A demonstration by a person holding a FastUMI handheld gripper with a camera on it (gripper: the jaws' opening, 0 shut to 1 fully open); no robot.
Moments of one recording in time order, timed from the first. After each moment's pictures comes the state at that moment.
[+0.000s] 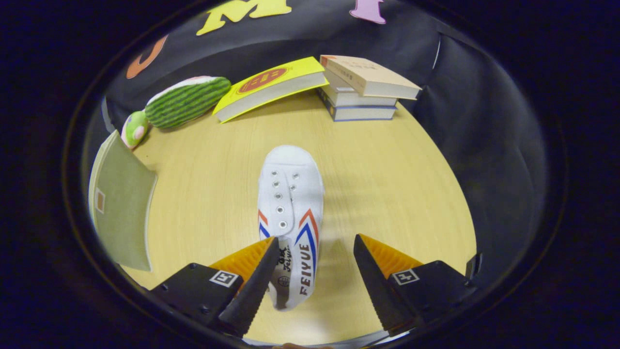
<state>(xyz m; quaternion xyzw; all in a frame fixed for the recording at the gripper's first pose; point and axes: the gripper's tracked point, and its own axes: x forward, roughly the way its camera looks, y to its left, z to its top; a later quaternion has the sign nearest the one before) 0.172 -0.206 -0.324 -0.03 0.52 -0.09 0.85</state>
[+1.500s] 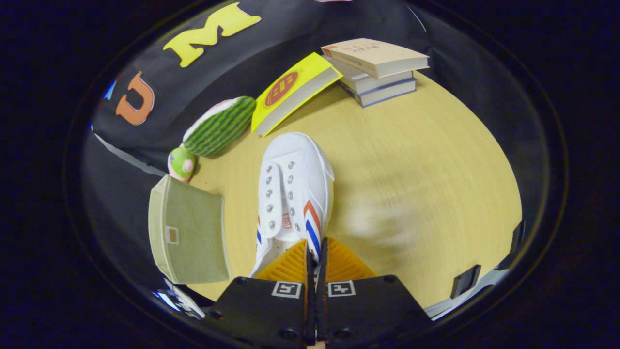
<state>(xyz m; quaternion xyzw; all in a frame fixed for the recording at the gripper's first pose) 0.162 -0.124 -0.246 0.17 0.53 0.02 0.83</state>
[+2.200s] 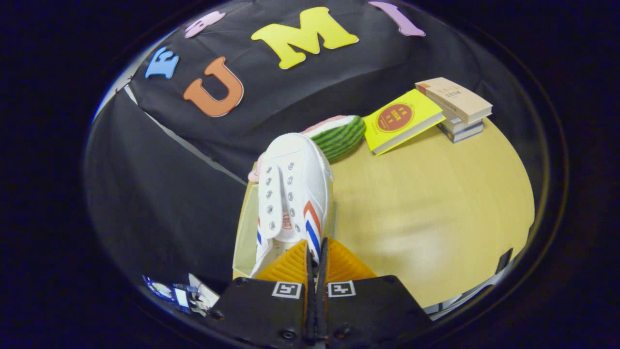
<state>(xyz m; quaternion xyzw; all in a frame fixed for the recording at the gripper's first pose) 0.128 0.103 -0.126 0.20 0.46 0.15 0.85</state>
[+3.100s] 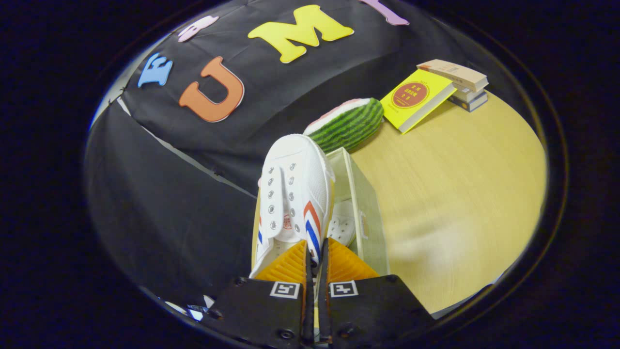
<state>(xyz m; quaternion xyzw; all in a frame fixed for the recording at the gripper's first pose) 0.136 0.191 -0.193 0.23 0.42 0.12 0.87</state>
